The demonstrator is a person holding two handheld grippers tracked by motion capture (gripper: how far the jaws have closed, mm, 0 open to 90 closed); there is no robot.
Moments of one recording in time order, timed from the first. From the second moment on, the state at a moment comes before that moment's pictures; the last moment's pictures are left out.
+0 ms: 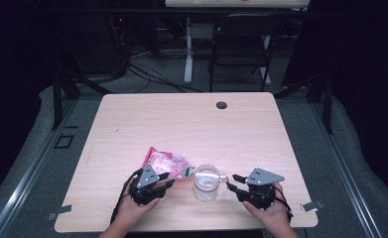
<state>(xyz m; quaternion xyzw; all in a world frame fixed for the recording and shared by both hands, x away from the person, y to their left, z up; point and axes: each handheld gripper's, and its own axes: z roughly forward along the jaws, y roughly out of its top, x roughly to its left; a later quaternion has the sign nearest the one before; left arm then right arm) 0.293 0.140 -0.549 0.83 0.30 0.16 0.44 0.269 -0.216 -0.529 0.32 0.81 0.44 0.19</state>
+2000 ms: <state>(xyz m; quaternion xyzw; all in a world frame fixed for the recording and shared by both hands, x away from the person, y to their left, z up) 0.298 0.103 -0.502 0.83 0.29 0.10 0.46 0.278 -0.195 -0.497 0.34 0.79 0.47 0.18</state>
